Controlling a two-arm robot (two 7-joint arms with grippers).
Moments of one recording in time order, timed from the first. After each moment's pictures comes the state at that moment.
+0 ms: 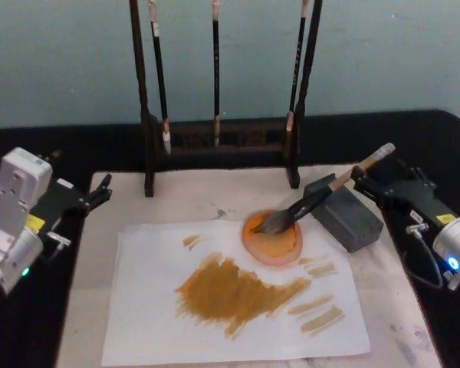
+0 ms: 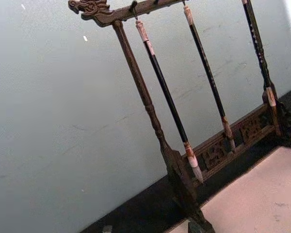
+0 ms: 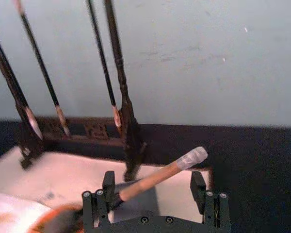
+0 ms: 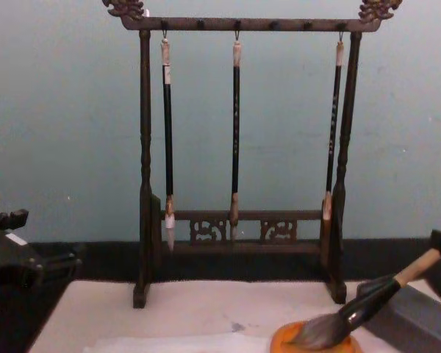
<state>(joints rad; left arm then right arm) -0.20 0.60 0.45 -1.41 -0.25 -0.12 0.03 0.10 0.50 -0.25 -1.51 0.64 0.04 0.18</state>
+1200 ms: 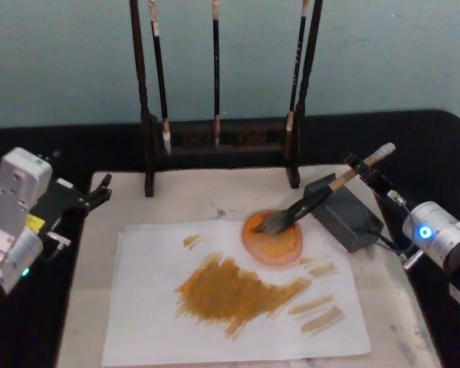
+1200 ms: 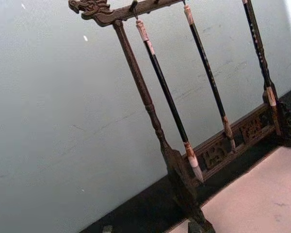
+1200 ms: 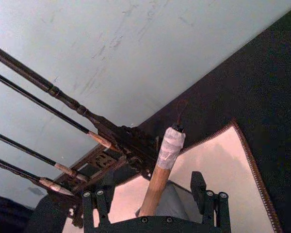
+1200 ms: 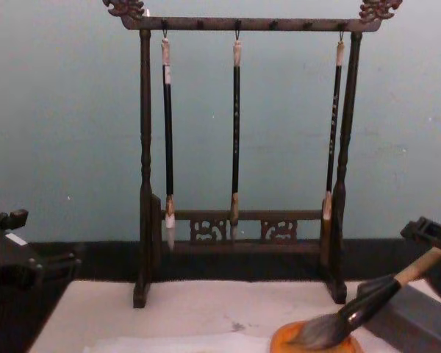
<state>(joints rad) -0.20 0.60 0.45 -1.41 -0.25 -0.12 0.03 0.24 0.30 -0.17 -1.29 1.11 0.28 0.13</state>
